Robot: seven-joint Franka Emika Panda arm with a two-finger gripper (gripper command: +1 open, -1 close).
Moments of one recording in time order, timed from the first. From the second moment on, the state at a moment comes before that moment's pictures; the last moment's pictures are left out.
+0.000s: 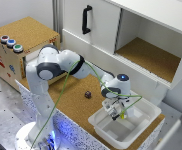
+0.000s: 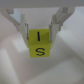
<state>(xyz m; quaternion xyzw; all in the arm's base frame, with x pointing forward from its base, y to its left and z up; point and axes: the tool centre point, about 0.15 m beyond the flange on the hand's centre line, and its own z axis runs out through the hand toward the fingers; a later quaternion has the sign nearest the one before) 0.375 -0.400 0.294 0.96 -0.23 0.14 0.07</state>
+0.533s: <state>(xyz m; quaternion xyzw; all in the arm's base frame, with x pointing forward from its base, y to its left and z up) 0.405 -0.264 0.428 0.97 -0.12 0.21 0.01</state>
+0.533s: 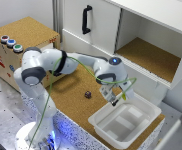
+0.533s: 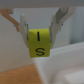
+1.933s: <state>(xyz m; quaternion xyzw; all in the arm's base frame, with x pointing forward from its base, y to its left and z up) 0.259 0.282 0.429 0.88 0.46 0.07 -0.10</state>
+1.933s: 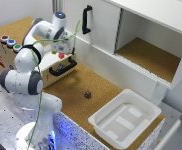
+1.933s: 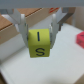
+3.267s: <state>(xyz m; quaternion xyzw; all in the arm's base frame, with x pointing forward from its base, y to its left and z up) 0.291 0.325 0.389 0.78 0.60 0.14 -0.03</state>
